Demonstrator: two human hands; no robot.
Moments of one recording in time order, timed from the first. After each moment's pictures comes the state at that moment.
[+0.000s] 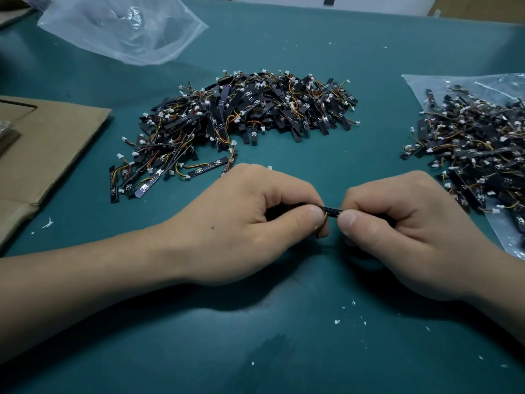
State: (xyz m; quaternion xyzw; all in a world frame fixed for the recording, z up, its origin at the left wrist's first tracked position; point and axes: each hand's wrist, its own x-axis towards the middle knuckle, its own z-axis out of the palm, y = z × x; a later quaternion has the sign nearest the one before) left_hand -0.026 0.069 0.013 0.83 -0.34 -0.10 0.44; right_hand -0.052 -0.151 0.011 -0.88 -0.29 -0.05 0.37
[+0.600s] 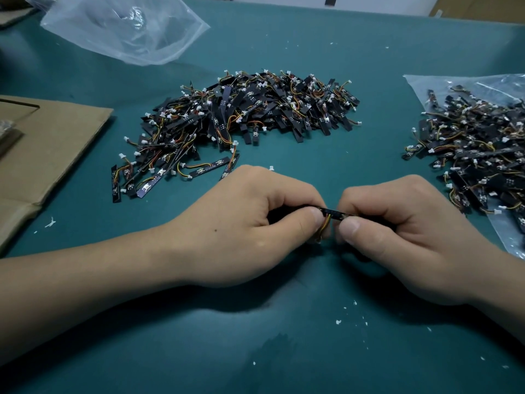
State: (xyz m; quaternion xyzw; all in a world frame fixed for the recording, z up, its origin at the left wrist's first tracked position) left_hand -0.027 0.068 0.015 0.83 -0.34 -0.10 0.43; right_hand -0.053 -0.154 0.010 -0.88 -0.29 -0.01 0.37
